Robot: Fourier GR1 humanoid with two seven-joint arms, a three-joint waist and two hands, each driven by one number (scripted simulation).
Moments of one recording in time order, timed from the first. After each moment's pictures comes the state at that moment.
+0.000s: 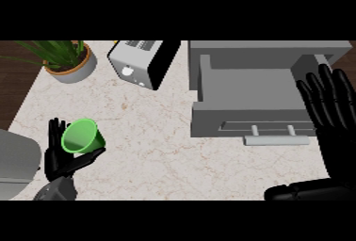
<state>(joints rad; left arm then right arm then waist) -0.31 0.19 0.35 -0.50 0.31 -0.07 -0.88 -0.09 -0.07 -0.03 -2.11 -0.14 0.12 0.18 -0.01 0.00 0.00</state>
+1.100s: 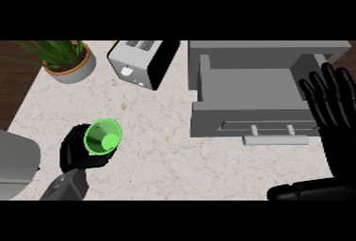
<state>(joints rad) -0.40 0.17 0.30 -0.38 0.28 -0.20 -1.00 -0.09 -0.08 -0.04 -2.11 -0.15 0.13 0.19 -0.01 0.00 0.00</state>
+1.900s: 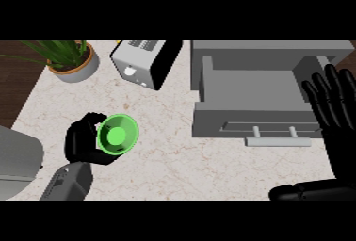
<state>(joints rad) -0.31 0.13 0.15 -0.80 0.26 -0.24 -0.91 -0.08 -0.08 -0.05 -2.12 -0.15 0.12 0.20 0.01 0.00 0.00</state>
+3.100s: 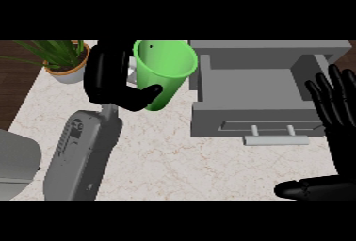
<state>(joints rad) -0.64 0.01 -0.01 -1.38 0.24 0.10 -0.22 -0.08 -0.10 -0.09 -2.08 -0.17 0.16 0.16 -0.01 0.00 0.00</state>
